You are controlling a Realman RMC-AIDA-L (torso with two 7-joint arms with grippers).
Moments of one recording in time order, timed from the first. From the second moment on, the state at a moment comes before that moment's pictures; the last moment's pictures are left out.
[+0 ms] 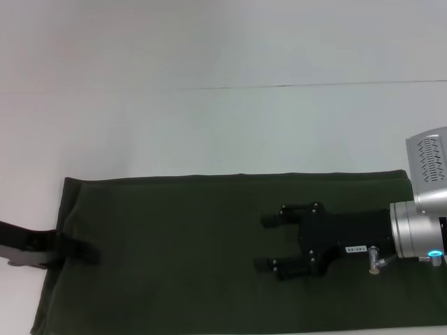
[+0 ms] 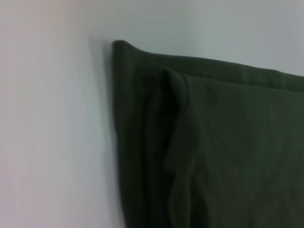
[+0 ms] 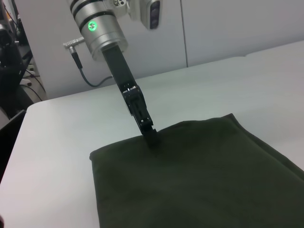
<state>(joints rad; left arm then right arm) -0.63 -2.01 0.60 0.79 2.66 1.58 -2.49 0.66 2.10 -0.66 -0.45 -2.20 -1.49 1.16</state>
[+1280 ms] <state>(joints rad) -0.65 -2.01 0.60 0.78 2.64 1.57 -2.51 0.66 2.09 -0.65 -0.46 -2.20 -1.51 1.18</state>
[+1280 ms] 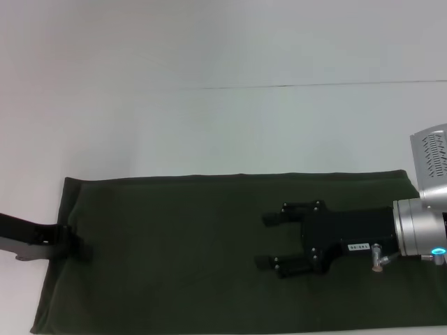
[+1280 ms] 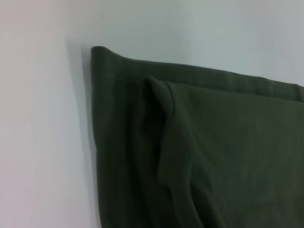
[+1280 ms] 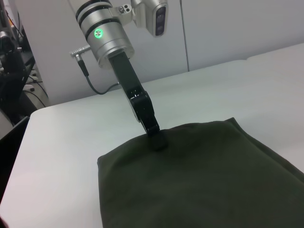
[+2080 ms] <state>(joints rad) -0.64 -2.01 0.60 0.83 2.64 1.57 -2.53 0.67 2.09 -0.66 -0.46 -2.20 -1.51 1.18</state>
